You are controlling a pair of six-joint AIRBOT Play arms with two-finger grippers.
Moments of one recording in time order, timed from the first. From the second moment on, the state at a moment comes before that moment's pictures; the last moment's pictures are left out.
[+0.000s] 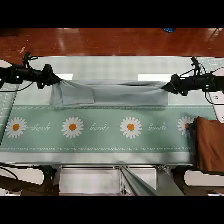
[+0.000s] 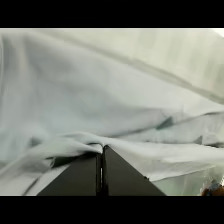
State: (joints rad) left arm 0.26 -1.68 1.39 0.73 -1.15 -1.39; right arm -0.25 -1.51 1.17 -0.75 1.12 1.29
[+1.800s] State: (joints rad) left arm -0.03 -1.07 1.02 0.79 -0.92 -1.25; right arm -0.32 -1.75 1.18 -0.65 1.07 1.28
